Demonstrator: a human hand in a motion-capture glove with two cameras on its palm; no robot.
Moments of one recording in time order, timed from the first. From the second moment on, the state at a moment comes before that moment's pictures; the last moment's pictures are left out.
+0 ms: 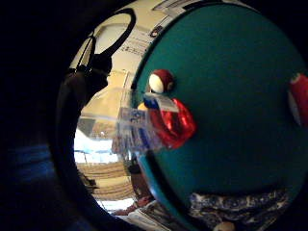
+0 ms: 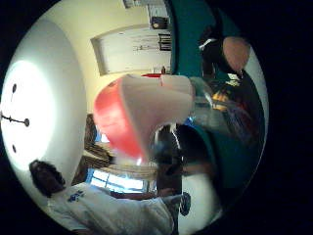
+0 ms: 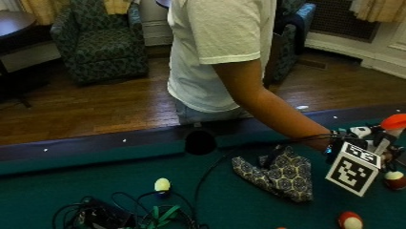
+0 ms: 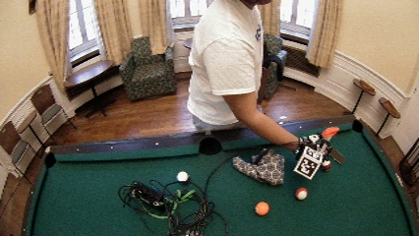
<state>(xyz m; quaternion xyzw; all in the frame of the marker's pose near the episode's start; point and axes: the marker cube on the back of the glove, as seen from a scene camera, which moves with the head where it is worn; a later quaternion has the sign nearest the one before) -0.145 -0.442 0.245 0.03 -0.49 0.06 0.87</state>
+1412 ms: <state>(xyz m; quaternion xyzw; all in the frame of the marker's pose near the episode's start) -0.059 -0.156 0.100 -0.02 -0.02 -0.08 1.00</state>
